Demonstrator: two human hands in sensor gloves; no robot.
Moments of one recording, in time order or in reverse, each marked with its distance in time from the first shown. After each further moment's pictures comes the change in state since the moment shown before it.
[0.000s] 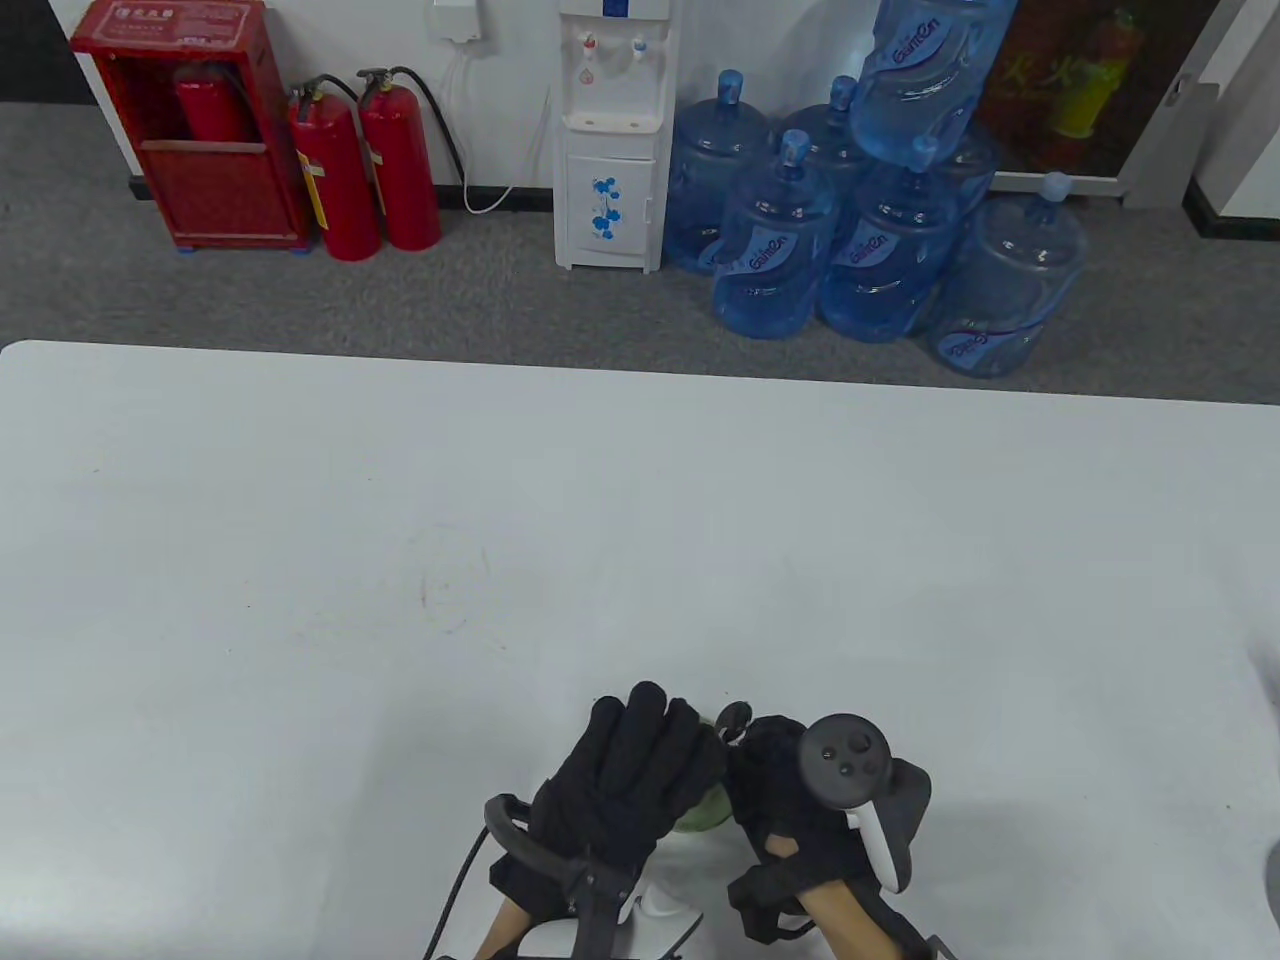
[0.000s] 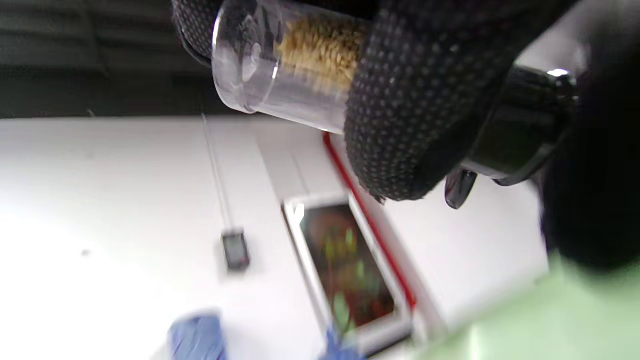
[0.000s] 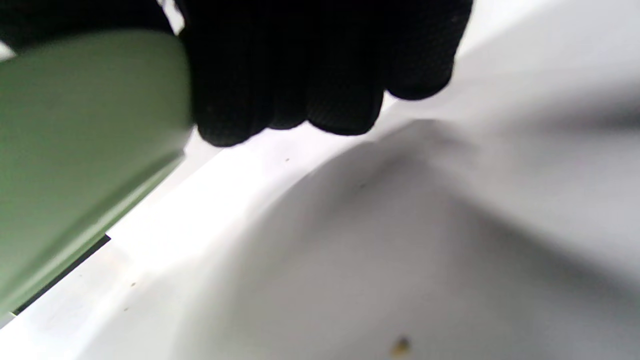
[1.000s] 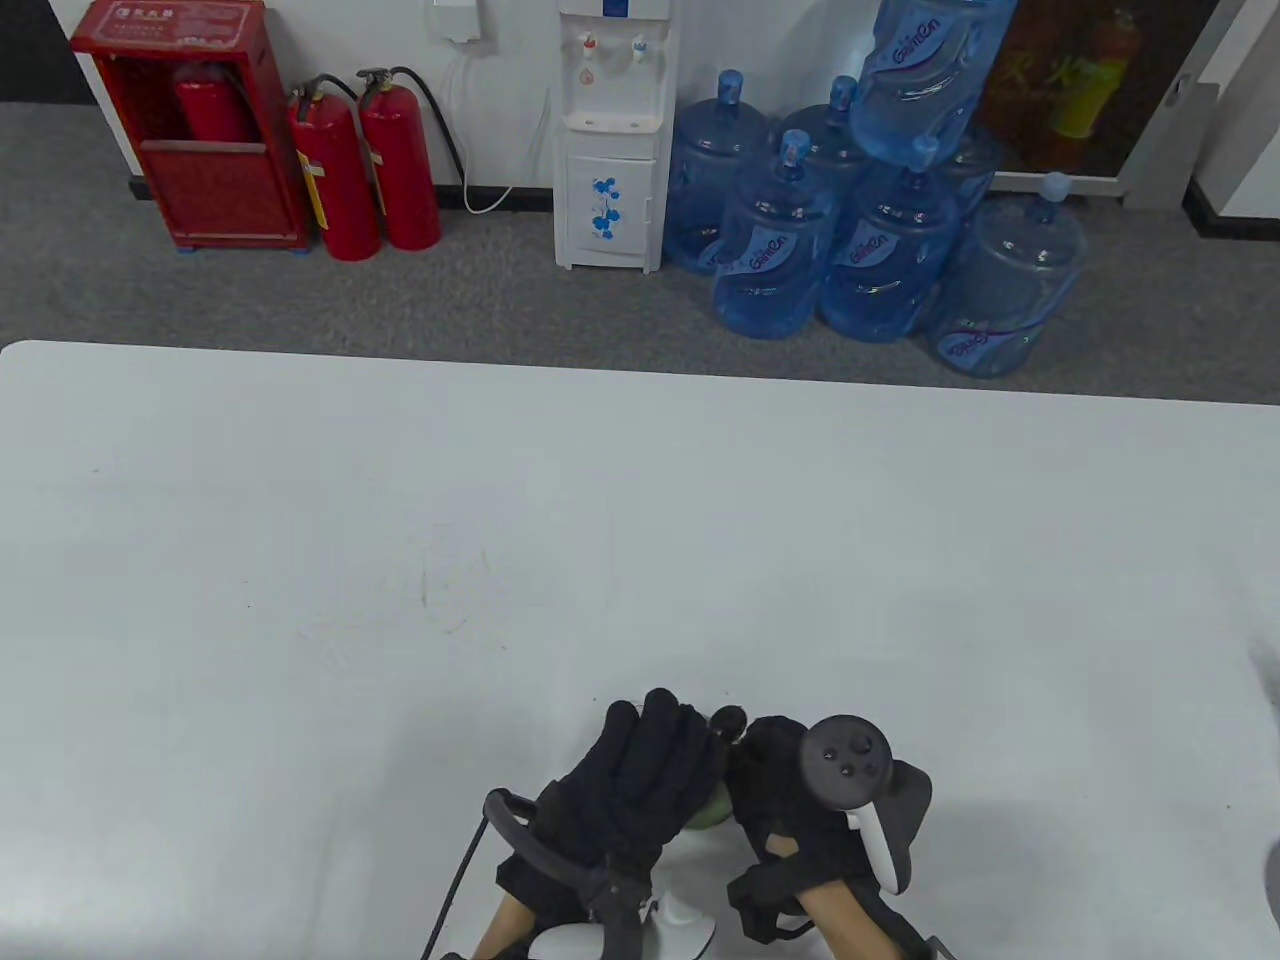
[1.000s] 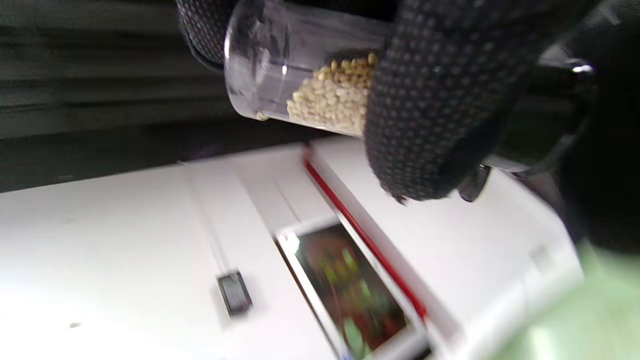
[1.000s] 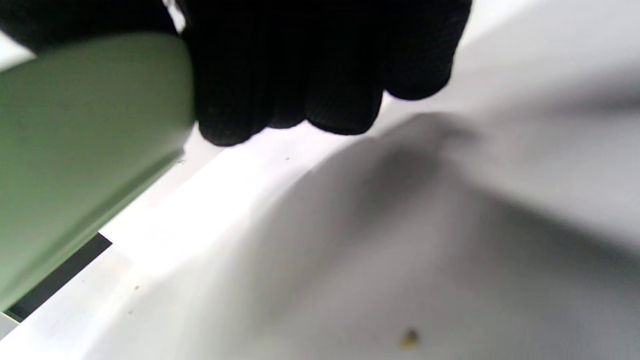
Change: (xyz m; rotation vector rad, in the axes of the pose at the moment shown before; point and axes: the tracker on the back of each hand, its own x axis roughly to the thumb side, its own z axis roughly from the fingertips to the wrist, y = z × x) left_hand -0.012 0.028 -0.003 0.219 0.083 0.111; right_hand 0.001 -0.003 0.002 0.007 0.000 -0.042
